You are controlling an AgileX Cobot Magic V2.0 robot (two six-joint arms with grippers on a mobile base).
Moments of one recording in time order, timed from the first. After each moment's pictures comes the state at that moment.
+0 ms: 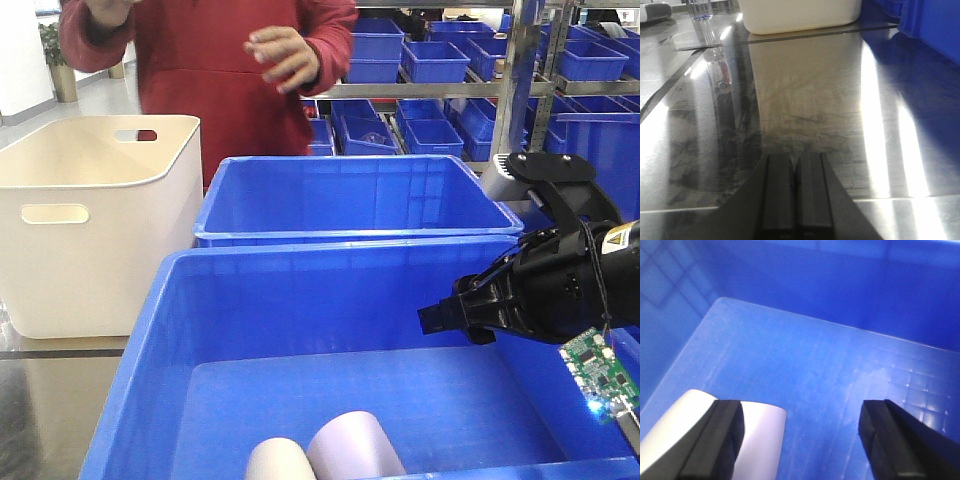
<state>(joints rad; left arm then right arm) 0.07 -0.01 0.03 0.05 0.29 -0.02 0.28 1.34 -1.36 0.36 0.85 -0.22</state>
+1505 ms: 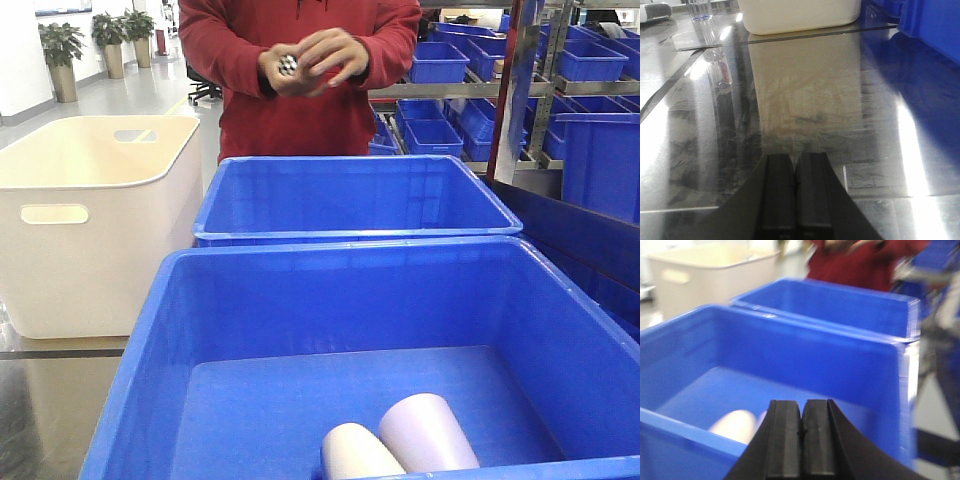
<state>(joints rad) 0.07 -0.01 0.03 0.05 0.29 -0.02 0.26 0.42 -0.78 0.23 0.55 -0.27</state>
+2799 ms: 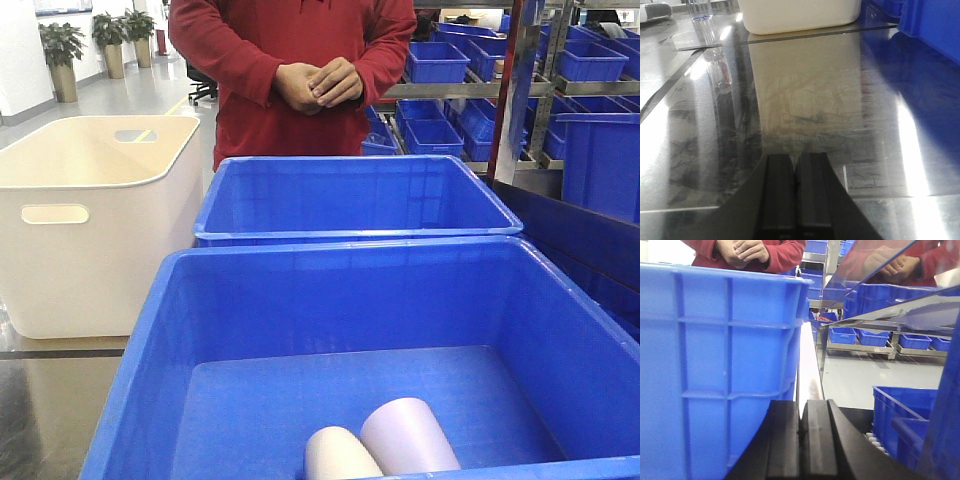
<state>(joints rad) 0.07 -0.01 0.03 0.05 0.29 -0.02 0.04 -0.01 0.03 -0.11 0.01 0.05</state>
